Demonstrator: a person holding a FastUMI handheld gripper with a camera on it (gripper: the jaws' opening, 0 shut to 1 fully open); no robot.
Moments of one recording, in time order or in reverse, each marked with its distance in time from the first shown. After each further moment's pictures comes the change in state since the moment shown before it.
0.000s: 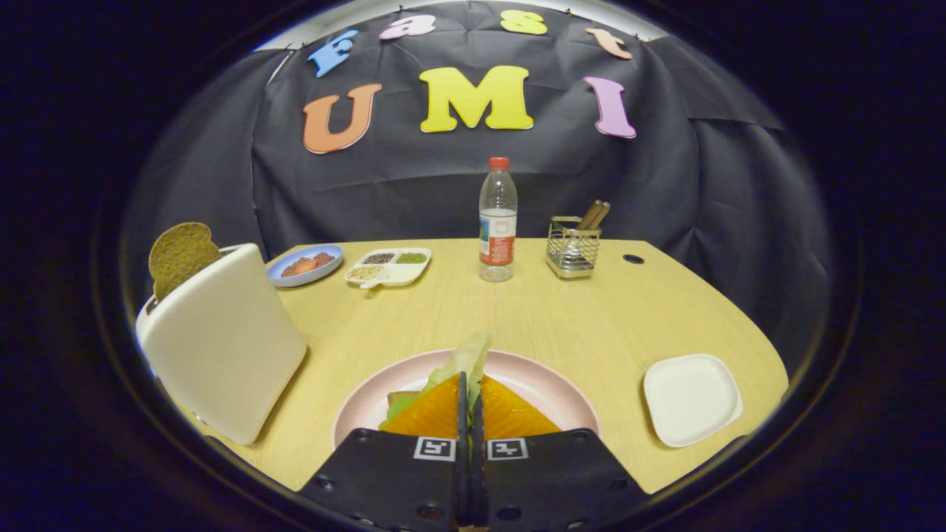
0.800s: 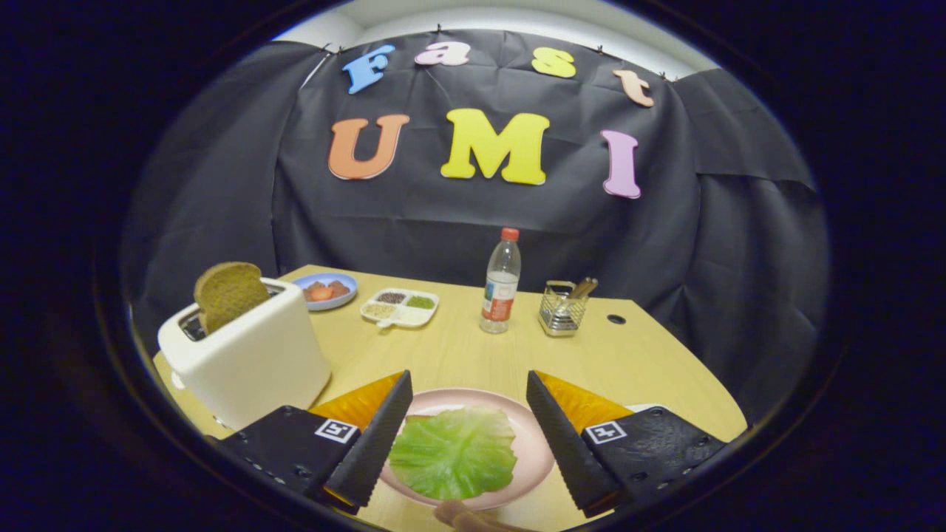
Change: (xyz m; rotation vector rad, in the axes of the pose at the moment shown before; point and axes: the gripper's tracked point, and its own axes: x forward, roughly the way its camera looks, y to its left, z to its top) arm -0.087 0.018 0.076 -0.093 -0.189 -0.012
